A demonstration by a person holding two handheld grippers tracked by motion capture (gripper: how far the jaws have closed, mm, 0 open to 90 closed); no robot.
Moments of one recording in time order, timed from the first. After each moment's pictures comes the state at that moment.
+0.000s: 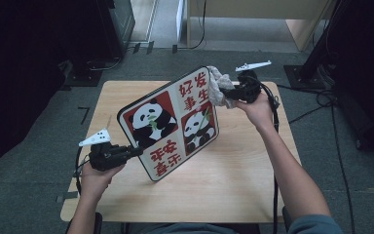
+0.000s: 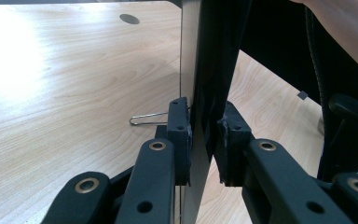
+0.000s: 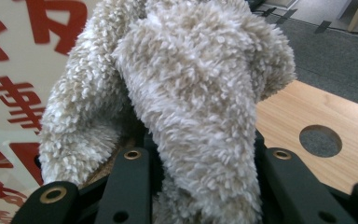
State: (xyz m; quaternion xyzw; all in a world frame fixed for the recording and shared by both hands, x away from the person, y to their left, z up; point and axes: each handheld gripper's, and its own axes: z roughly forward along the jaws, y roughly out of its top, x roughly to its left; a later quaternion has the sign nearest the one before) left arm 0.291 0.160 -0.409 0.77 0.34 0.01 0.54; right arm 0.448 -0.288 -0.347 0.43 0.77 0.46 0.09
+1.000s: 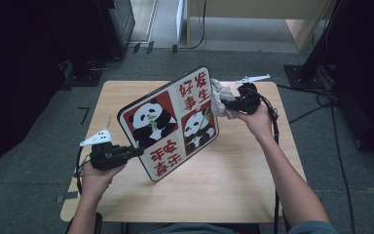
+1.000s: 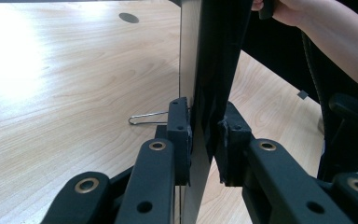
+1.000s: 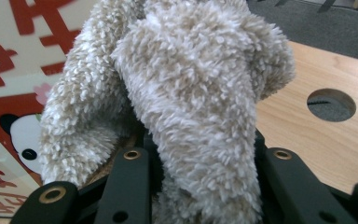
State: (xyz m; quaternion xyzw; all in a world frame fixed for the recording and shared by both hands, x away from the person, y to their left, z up) left arm 0.292 0.159 -0.410 0.77 0.34 0.01 0.53; right arm 0.438 -0.295 -0.387 0.45 0.77 0.45 0.08
